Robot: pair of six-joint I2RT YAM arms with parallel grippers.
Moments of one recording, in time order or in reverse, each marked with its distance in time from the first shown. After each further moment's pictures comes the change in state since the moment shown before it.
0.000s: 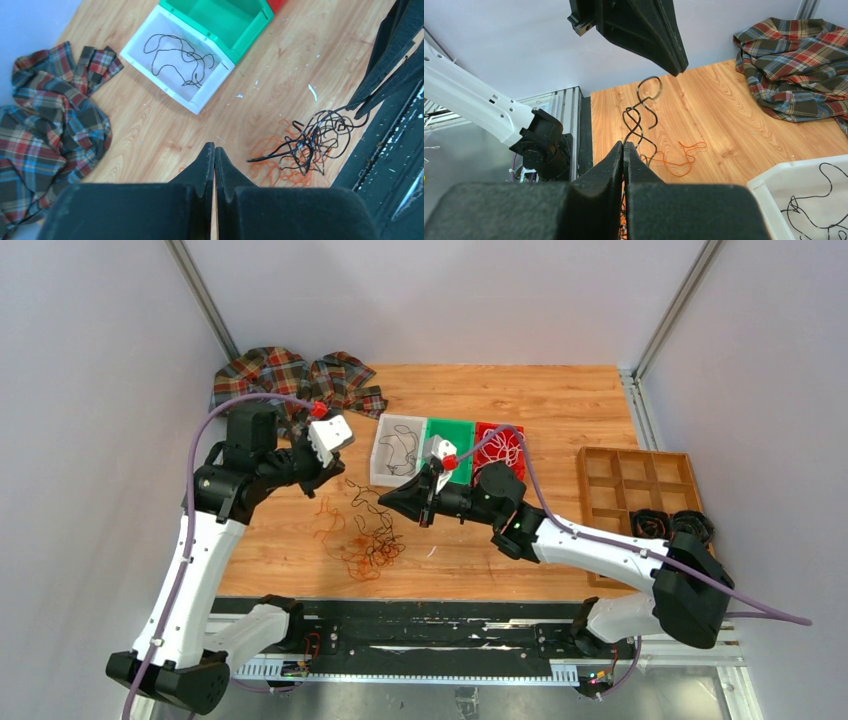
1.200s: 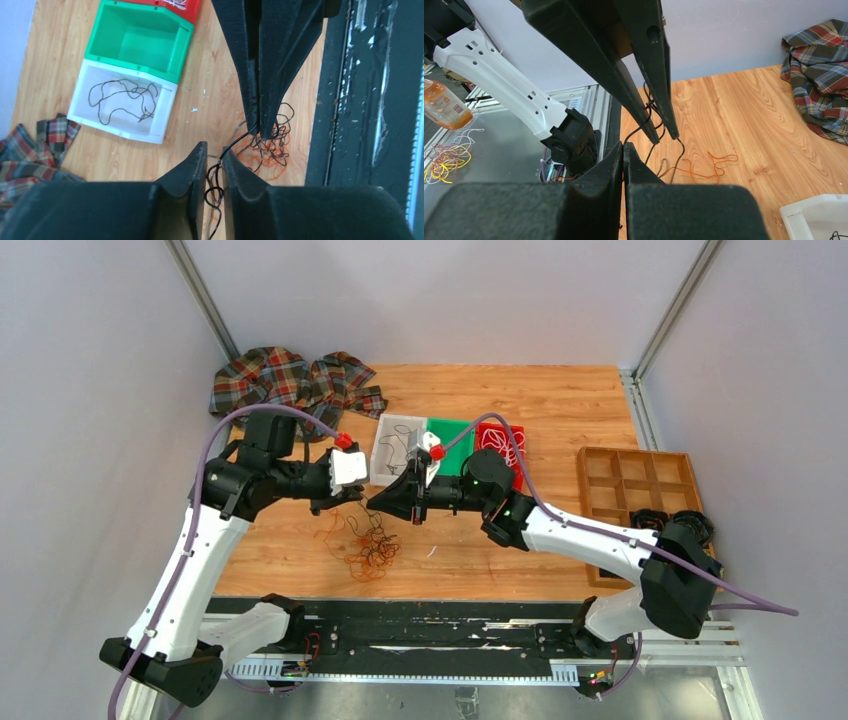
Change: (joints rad) left arm -0.113 0.027 0.051 -0.187 0.179 0.273; right arm -0.014 0.064 0.107 -0.044 -0.179 0.045
